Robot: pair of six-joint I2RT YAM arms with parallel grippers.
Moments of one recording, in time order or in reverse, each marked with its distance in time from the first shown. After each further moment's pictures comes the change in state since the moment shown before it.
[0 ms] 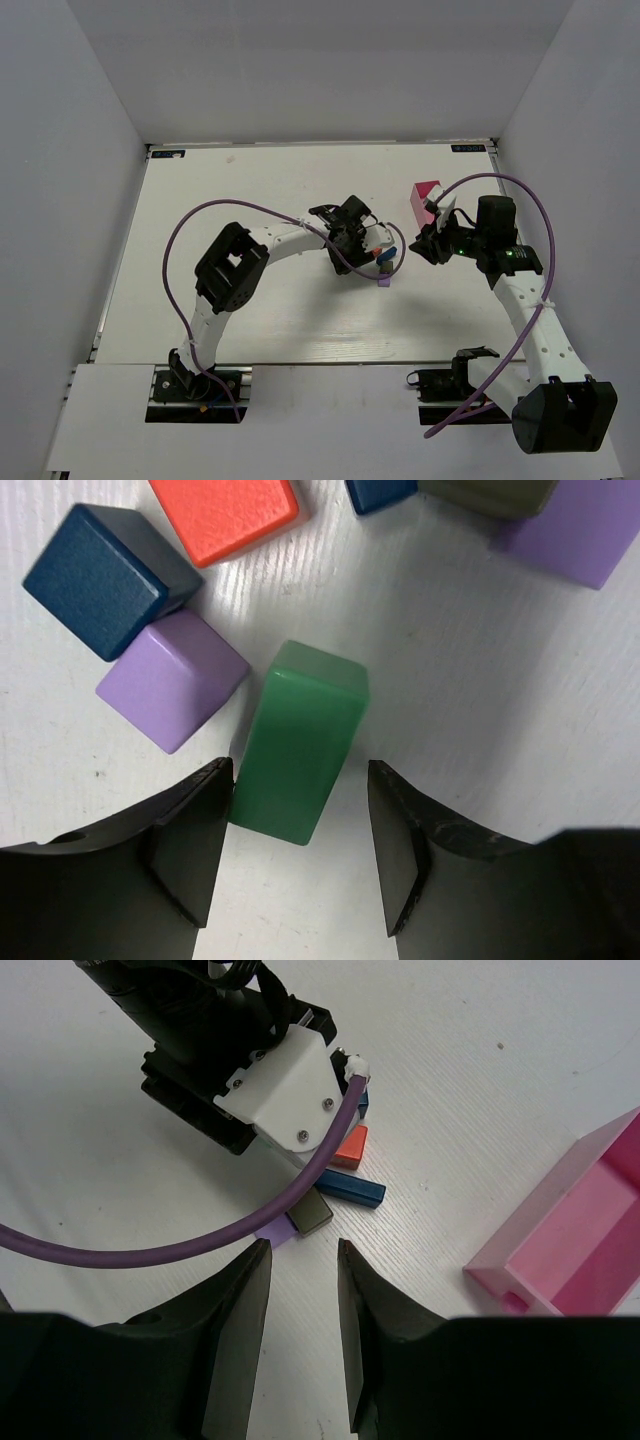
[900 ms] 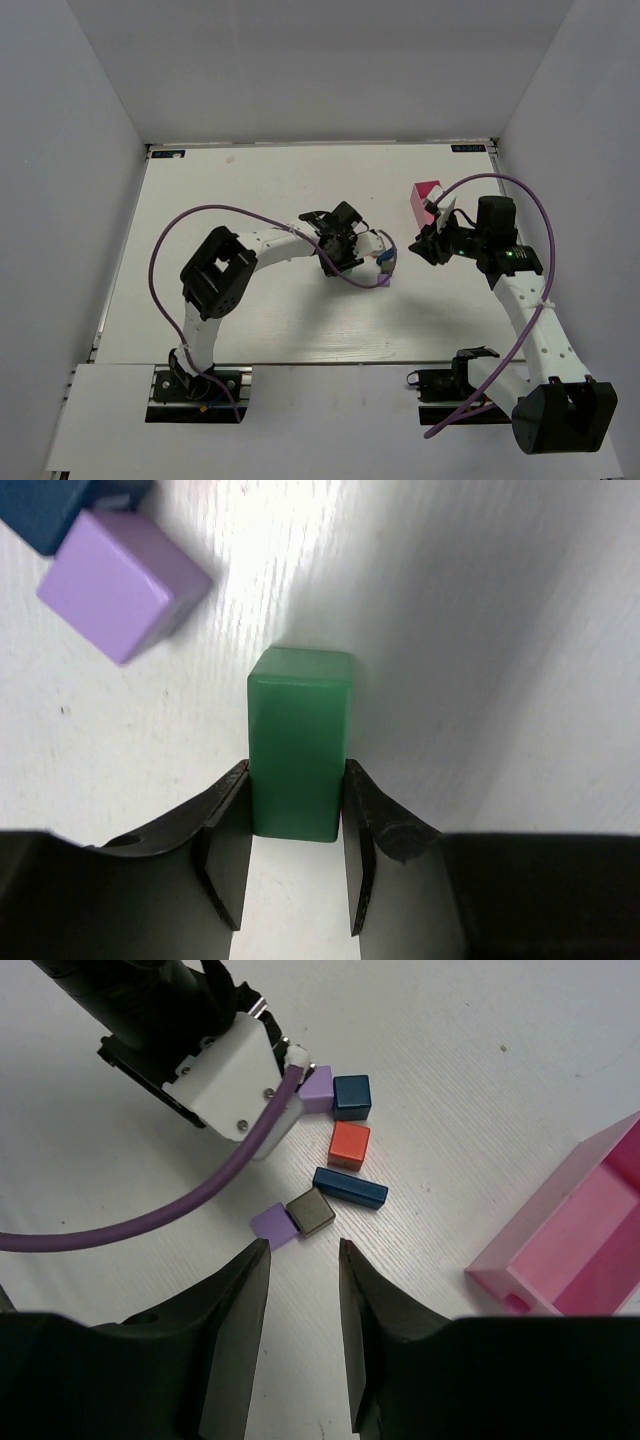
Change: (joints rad) left arm -0.002 -0.089 -0.126 0.029 -0.018 0.022; right arm 0.000 -0.002 -0.001 -0.002 -0.006 -0.004
